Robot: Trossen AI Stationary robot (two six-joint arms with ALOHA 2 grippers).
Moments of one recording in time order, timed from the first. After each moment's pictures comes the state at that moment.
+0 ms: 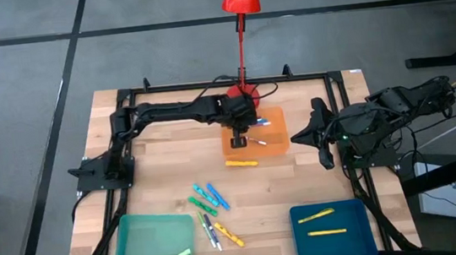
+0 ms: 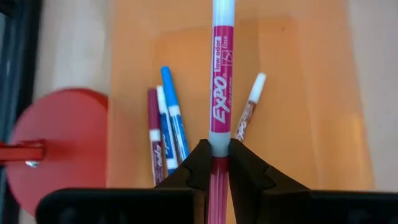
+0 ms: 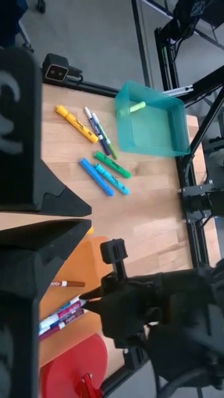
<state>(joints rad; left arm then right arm) 0.22 2.04 1.69 -0.64 -0.04 0.28 0.34 1.01 1.35 -0.88 0.35 0.35</state>
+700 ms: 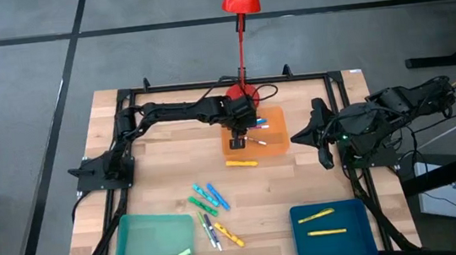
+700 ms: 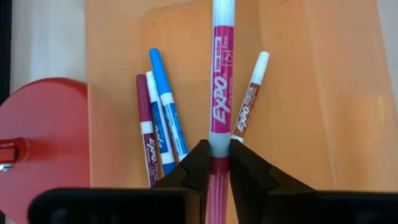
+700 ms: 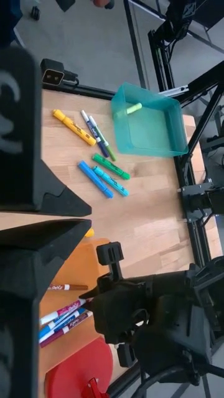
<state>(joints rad) 0.23 2.08 1.69 -0.65 -0.03 0.33 0.34 1.01 1.35 -0.88 0.35 0.39</state>
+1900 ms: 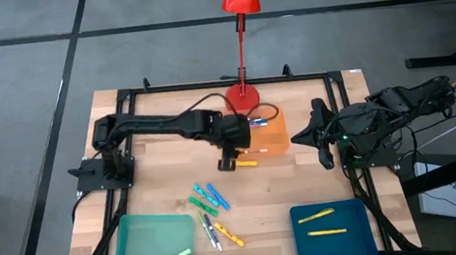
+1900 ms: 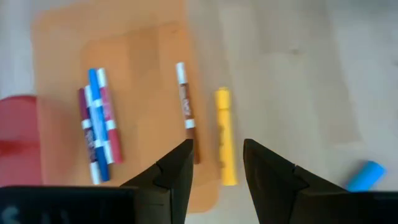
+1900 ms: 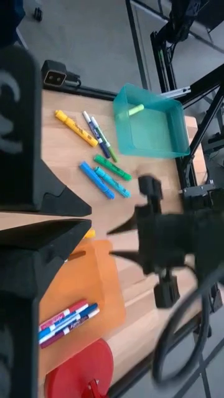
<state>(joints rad) 0.03 1.87 1.69 -0.87 -0.03 0.21 0.34 1.01 1.35 -0.88 0.34 0.39</state>
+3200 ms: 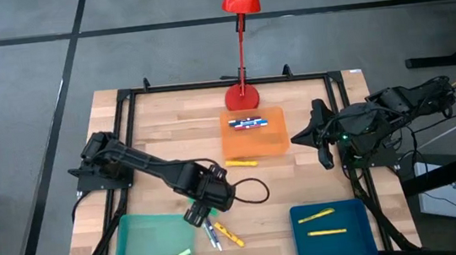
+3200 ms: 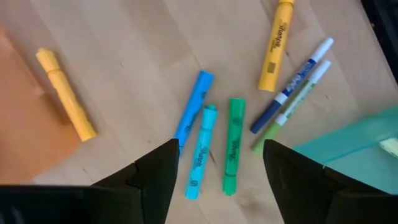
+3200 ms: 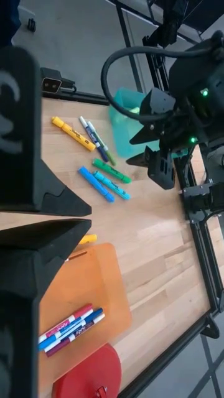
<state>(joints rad) -0.39 1.84 1.69 -1.17 -0.03 0.12 0.34 1.01 1.35 -0.88 0.34 0.43</state>
